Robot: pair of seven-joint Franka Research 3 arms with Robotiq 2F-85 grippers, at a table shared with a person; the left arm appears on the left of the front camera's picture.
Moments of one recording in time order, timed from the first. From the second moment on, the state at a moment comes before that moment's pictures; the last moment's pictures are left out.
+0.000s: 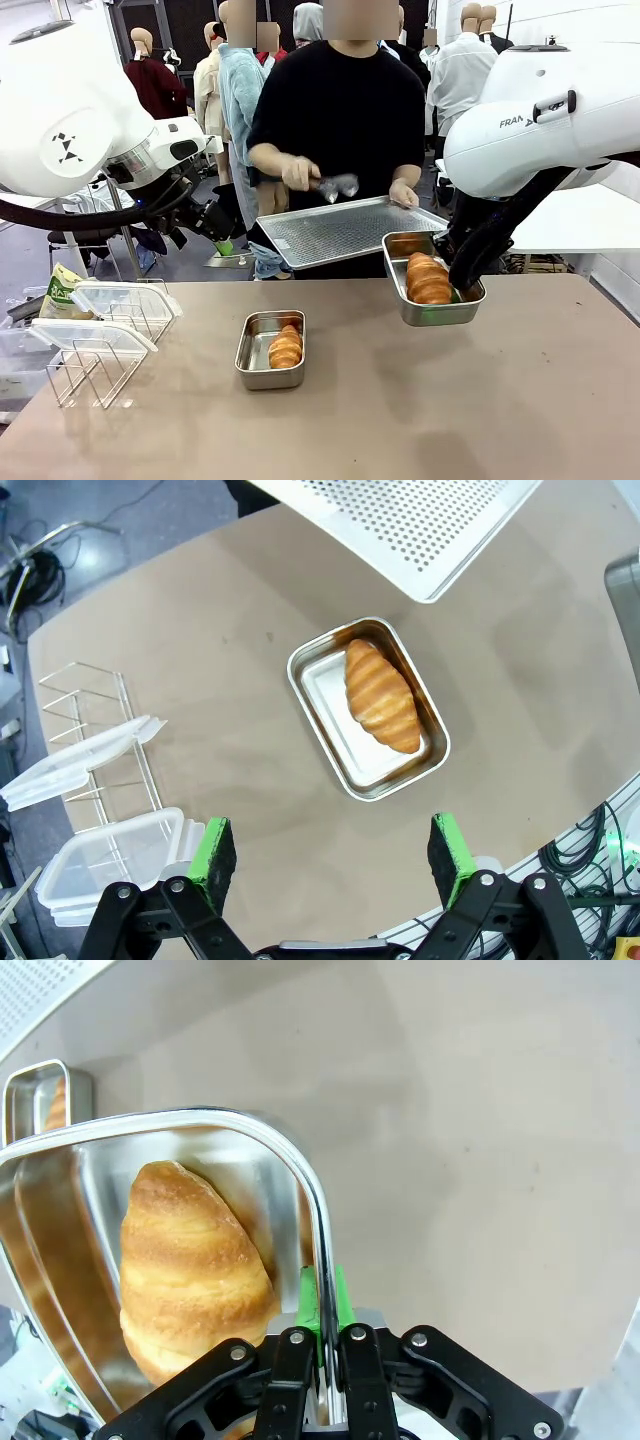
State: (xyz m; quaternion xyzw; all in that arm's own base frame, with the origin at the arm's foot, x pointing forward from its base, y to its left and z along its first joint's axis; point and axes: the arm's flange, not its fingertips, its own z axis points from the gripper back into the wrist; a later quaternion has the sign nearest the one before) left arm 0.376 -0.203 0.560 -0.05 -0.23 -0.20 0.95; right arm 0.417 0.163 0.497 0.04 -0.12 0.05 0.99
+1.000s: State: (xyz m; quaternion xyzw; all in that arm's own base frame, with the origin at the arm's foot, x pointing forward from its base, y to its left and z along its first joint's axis) left arm 0.376 -0.203 0.560 -0.05 -0.23 -0.20 0.95; right arm 0.417 0.163 0.497 0.04 -0.12 0.05 0.99
